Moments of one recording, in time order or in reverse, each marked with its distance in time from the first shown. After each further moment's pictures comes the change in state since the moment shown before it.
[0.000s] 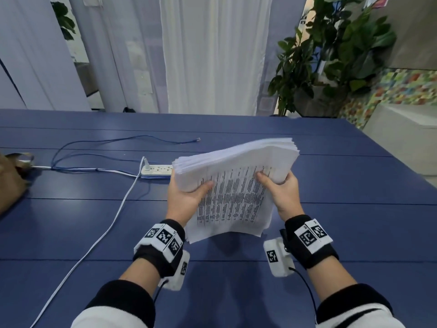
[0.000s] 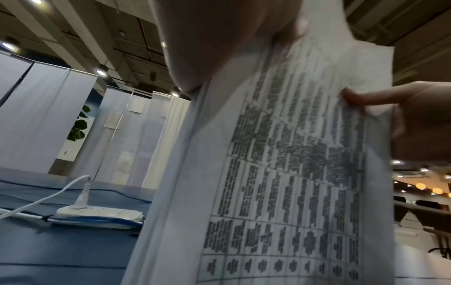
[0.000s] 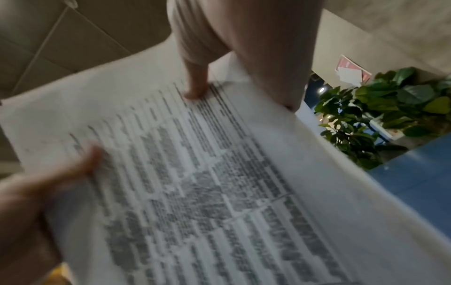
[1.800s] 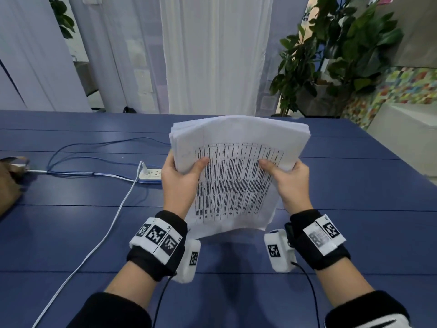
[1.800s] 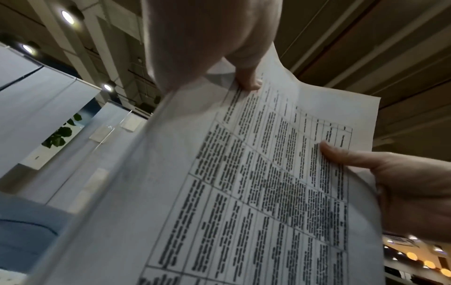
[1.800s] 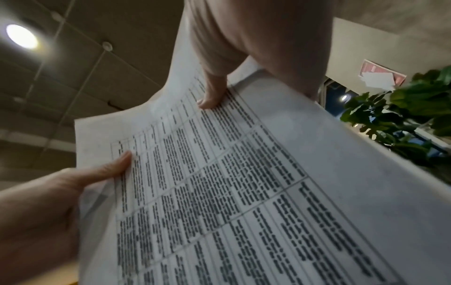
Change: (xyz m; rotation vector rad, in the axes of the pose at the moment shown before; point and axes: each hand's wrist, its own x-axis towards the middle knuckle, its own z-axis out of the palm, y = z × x) left_hand 0.042 0.029 0.019 -0.064 0.164 0.061; right_hand 0.035 -0.019 0.007 0.050 0.008 -0.095
